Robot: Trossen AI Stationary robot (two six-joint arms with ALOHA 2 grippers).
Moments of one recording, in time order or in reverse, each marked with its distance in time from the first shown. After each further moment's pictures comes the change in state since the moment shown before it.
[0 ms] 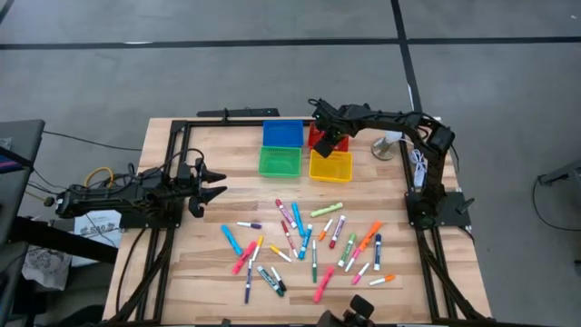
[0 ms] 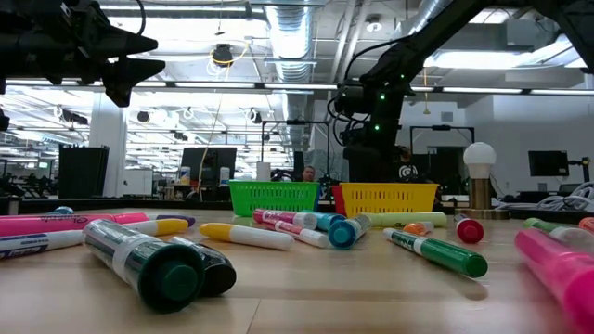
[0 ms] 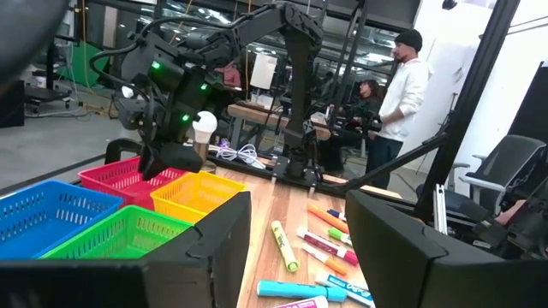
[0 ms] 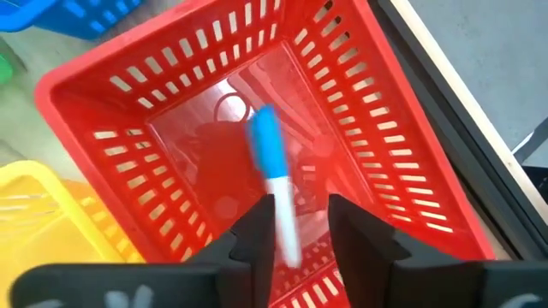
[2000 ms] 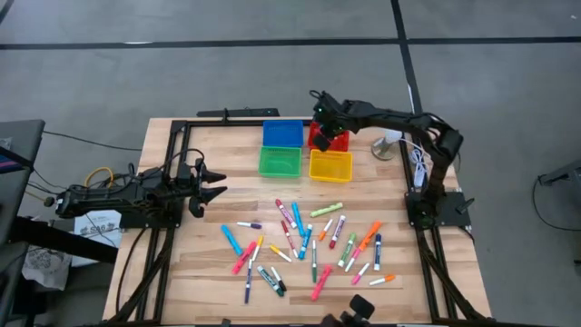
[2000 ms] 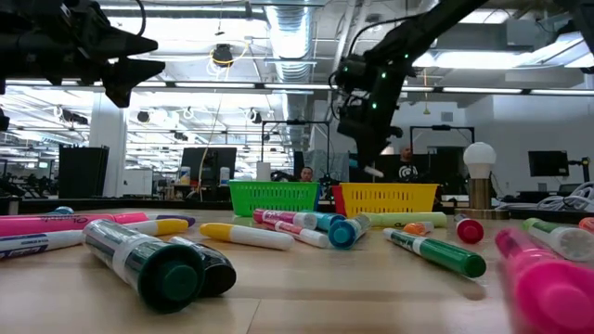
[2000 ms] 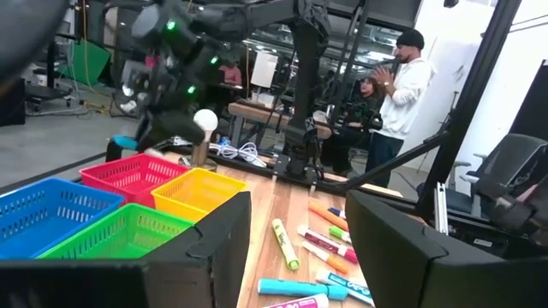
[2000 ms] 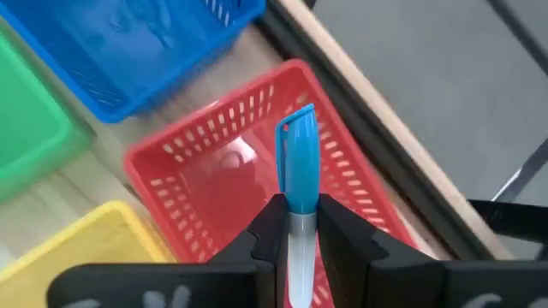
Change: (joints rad) left arm 0.000 0.000 0.000 -0.004 0.000 0.001; right arm 0.016 -0.076 0.037 -0.001 0.011 0.001
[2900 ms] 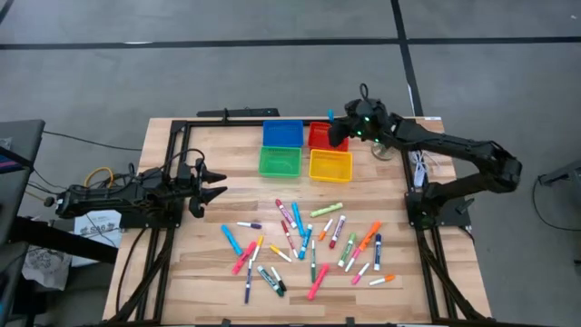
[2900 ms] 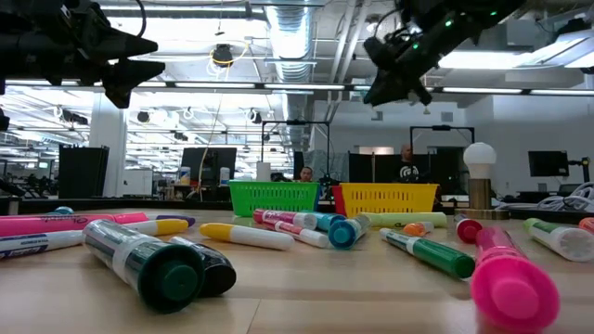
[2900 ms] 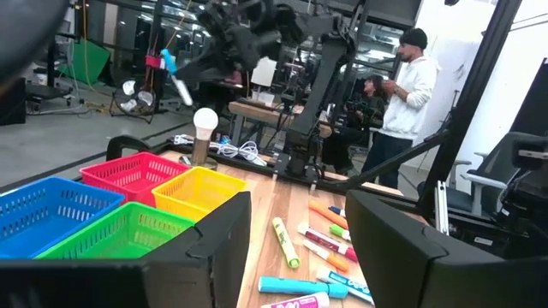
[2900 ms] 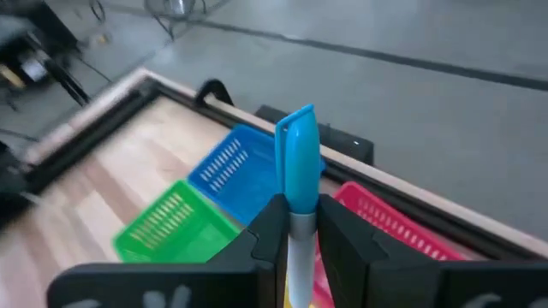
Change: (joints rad) left arm 0.001 -0.001 0.000 -0.009 0.000 0.000; right arm 0.060 -0.542 -0.419 0.497 -0.052 0.317
